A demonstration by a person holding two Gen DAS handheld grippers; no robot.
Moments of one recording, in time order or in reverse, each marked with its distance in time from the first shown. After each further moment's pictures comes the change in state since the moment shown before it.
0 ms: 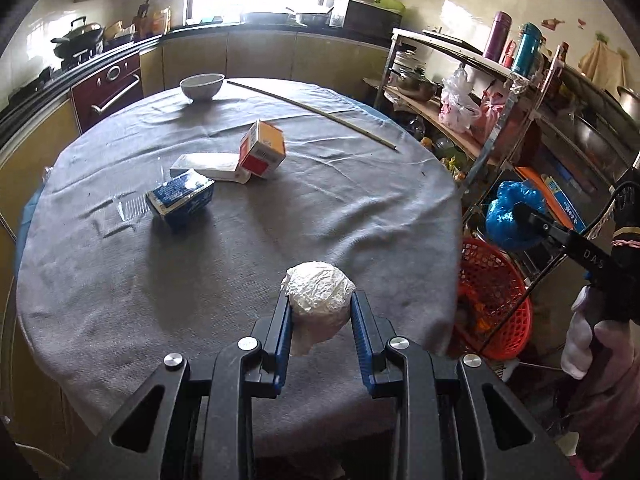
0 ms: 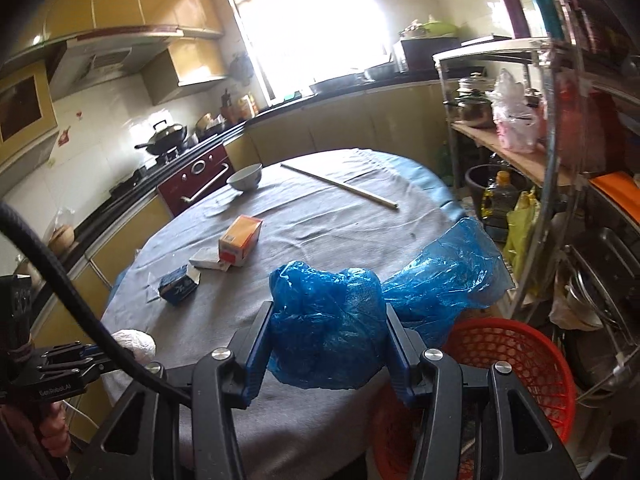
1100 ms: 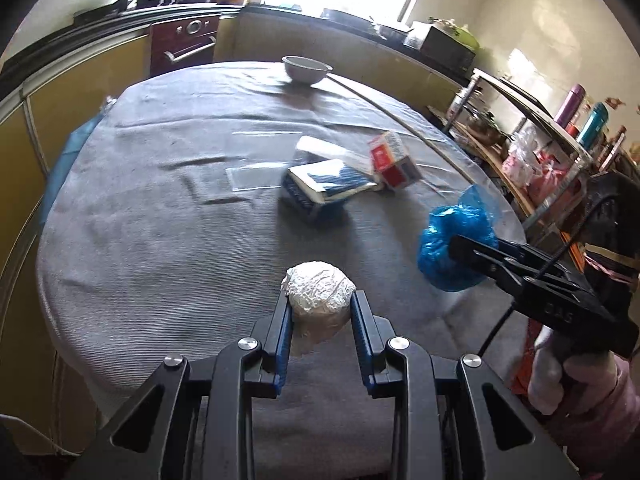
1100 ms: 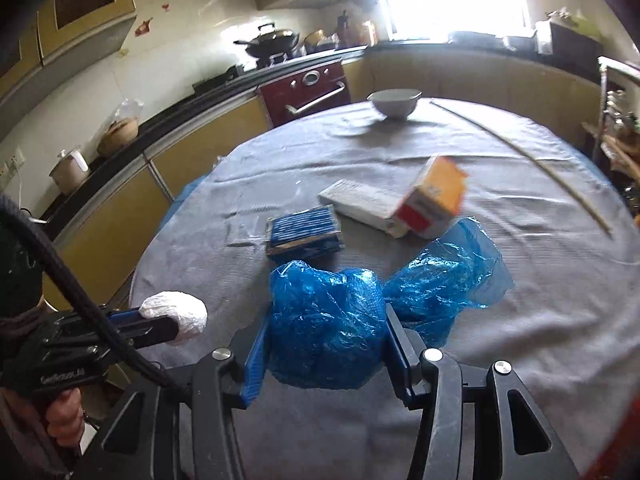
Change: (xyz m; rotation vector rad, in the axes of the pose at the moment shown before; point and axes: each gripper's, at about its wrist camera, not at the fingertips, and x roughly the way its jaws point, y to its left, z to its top) left arm 0.009 0.143 -0.010 -0.239 -0.025 0.031; right arm 0.156 0.187 -0.010 -0.299 0.238 0.253
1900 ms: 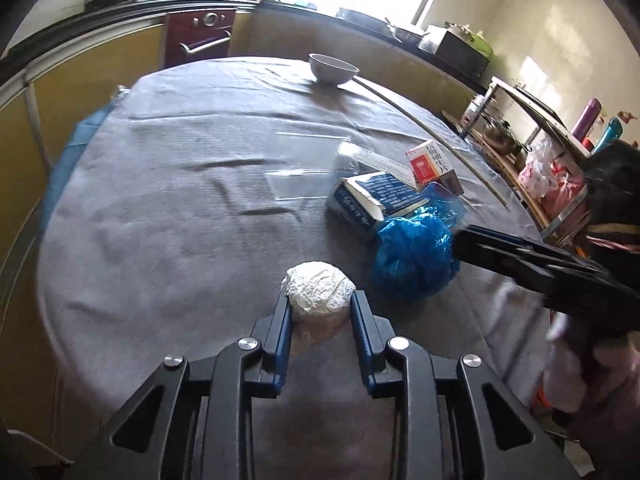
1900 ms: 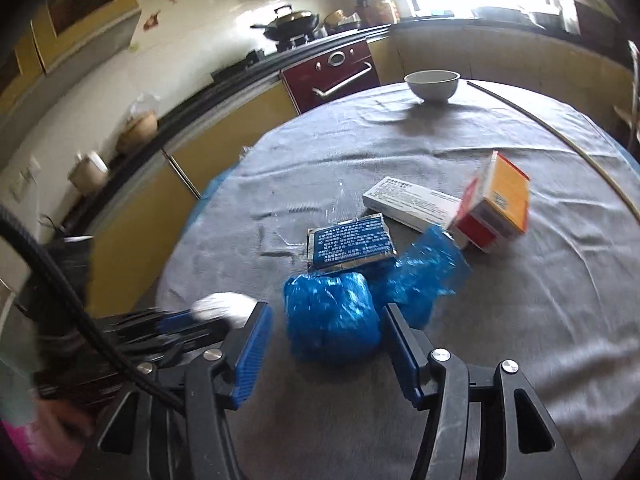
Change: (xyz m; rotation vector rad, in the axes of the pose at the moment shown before) left arm 0.016 0.050 0.010 -0.053 -0.006 0.027; right arm 0.052 0.026 0.033 0.004 0.105 0.126
